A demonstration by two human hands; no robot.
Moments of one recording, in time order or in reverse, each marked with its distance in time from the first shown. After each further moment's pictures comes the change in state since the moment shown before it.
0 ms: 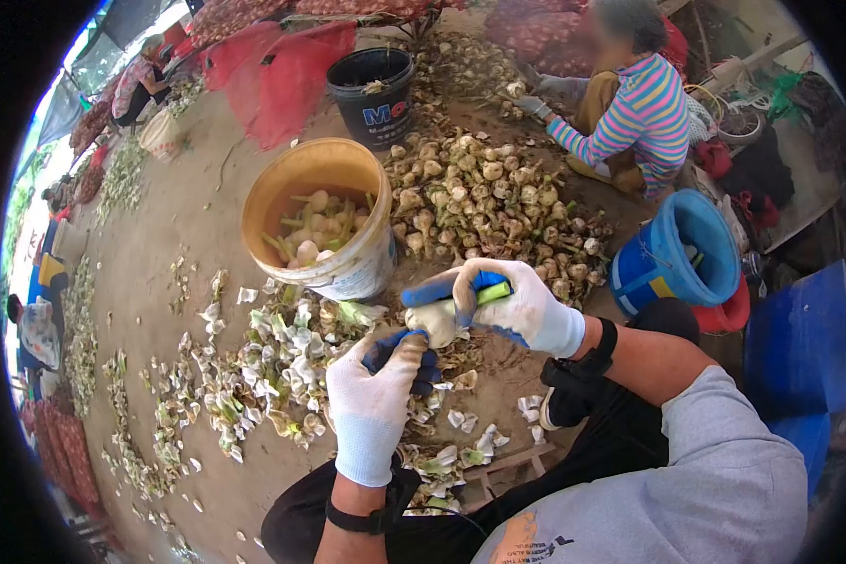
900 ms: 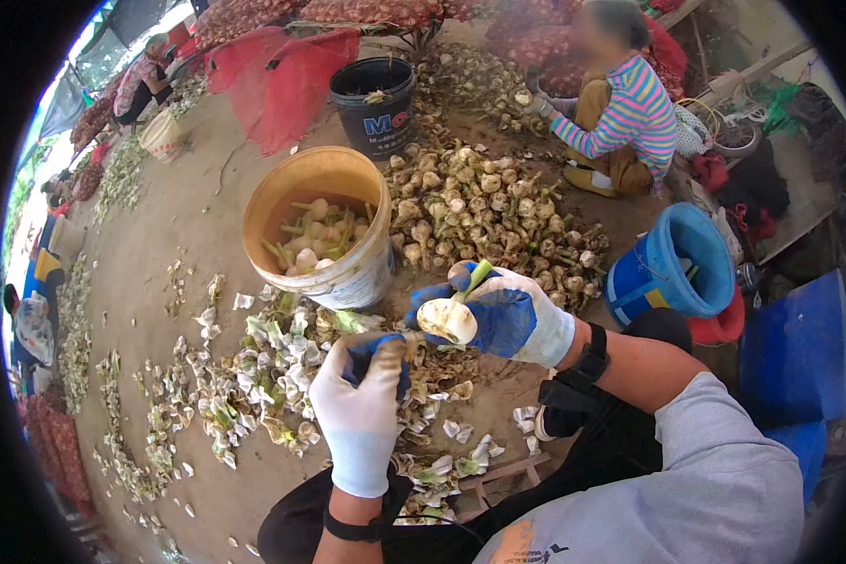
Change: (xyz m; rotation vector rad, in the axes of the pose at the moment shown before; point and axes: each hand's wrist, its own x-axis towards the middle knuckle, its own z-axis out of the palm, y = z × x) left_hand -0.001 0.001 -0.005 -0.004 0.189 0.095; right_hand 0.012 0.047 -0.003 1.131 -0.029 0.146
